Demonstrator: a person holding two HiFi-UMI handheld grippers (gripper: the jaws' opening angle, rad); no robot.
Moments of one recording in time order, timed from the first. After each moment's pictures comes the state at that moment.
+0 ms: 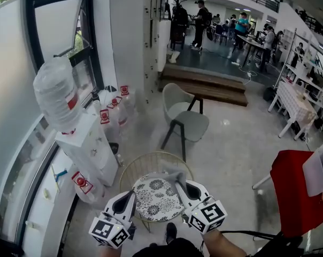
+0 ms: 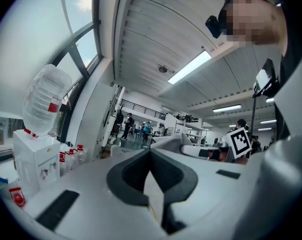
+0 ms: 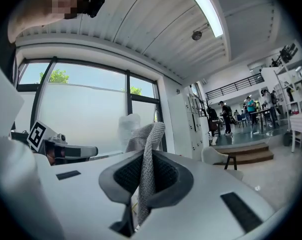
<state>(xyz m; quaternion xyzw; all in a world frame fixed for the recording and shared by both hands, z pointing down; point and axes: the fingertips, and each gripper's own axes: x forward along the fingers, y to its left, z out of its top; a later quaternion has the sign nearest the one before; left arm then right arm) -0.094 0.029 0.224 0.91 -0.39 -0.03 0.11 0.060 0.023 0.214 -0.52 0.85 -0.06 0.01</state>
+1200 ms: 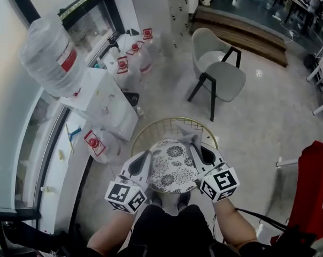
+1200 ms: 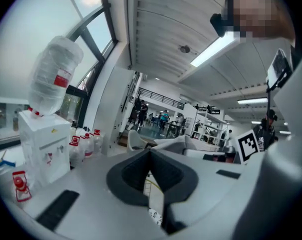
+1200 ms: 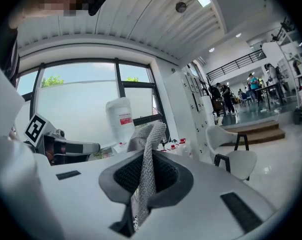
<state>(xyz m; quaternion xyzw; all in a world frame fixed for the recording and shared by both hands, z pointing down) -0.041 -0.120 0.323 0.87 -0.47 0.03 0.17 0.102 -0.136 0.331 -0.48 0.87 -0.14 -0.01</state>
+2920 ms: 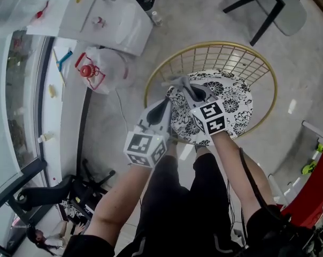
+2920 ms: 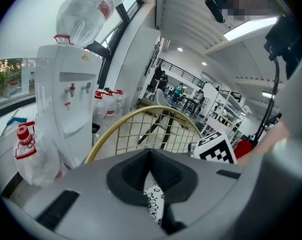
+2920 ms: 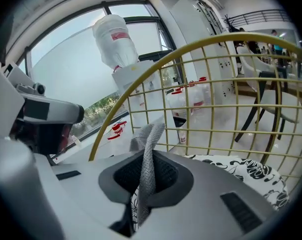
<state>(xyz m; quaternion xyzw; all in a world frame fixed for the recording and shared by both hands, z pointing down) -0.132 -0.170 0.635 0.80 -0.49 0.15 0.31 -0.088 -0.208 0.725 -0.34 0.87 -0.28 -0.22</state>
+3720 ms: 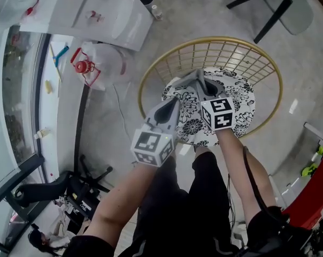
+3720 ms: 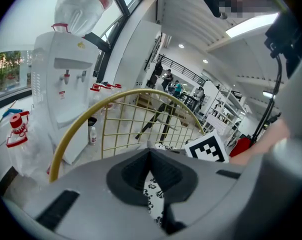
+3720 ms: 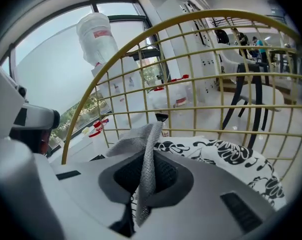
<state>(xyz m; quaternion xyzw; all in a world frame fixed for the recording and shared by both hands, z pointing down) -0.098 -0.168 0.674 0.80 -0.48 0.16 0.33 -0.033 -0.227 0.775 -0.41 0.83 -0.30 -0.23</state>
